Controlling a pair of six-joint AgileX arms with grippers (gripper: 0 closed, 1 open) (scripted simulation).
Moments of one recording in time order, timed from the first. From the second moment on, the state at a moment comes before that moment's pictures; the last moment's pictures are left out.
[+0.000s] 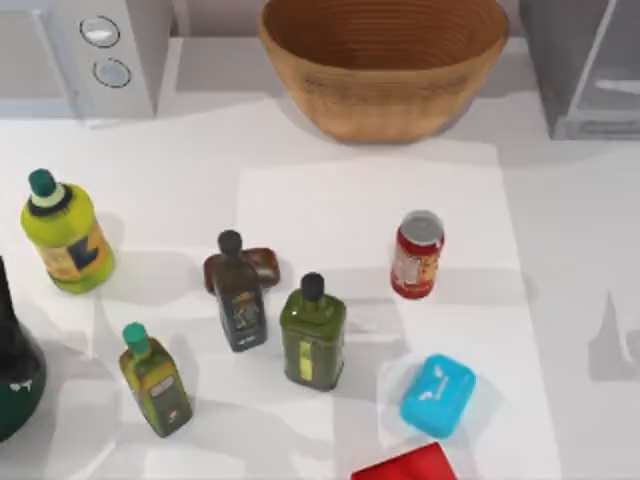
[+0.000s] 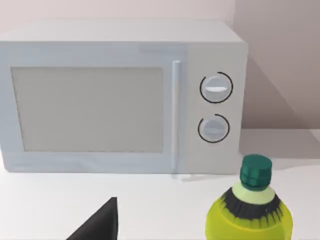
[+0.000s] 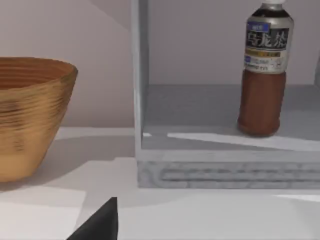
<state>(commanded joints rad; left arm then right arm) 0.00 0.00 0.00 0.00 0.00 0.00 0.00 0.00 0.00 0.00 0.00 0.00</state>
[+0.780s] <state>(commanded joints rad) 0.00 0.00 0.00 0.00 0.00 0.00 -0.09 0.69 0.39 0.40 -0.08 0.00</state>
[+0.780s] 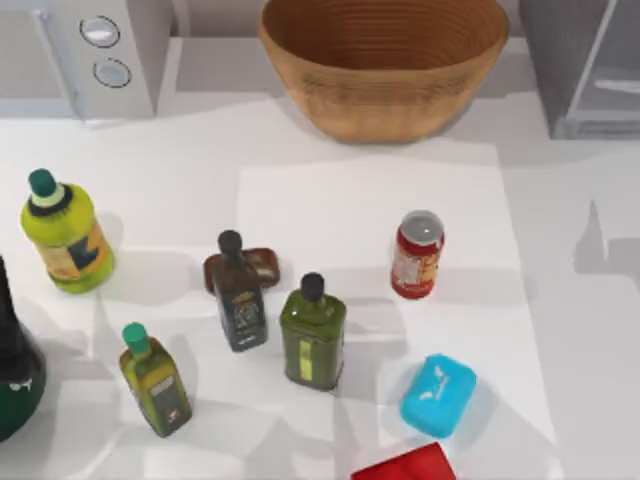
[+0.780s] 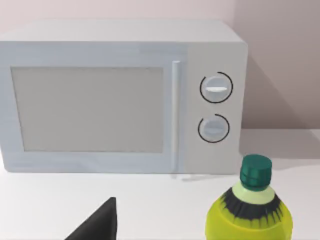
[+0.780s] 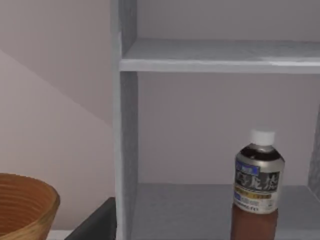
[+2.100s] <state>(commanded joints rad) 0.00 0.00 0.00 0.00 0.00 0.00 -0.25 2.12 1.04 1.07 -0.22 0.01</state>
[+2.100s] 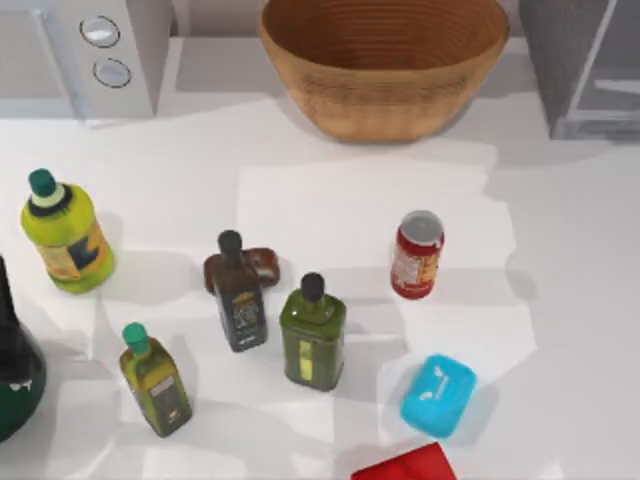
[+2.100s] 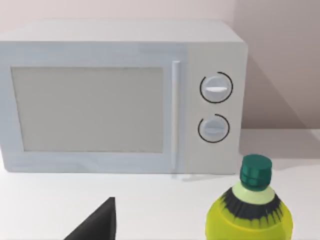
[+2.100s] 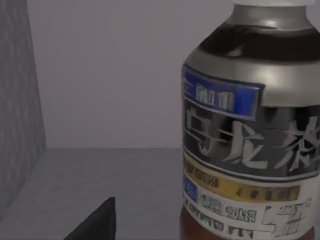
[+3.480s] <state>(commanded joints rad) 0.00 0.00 0.00 0.00 0.00 0.00 -0.22 2.29 1.35 0.94 -0.19 0.01</state>
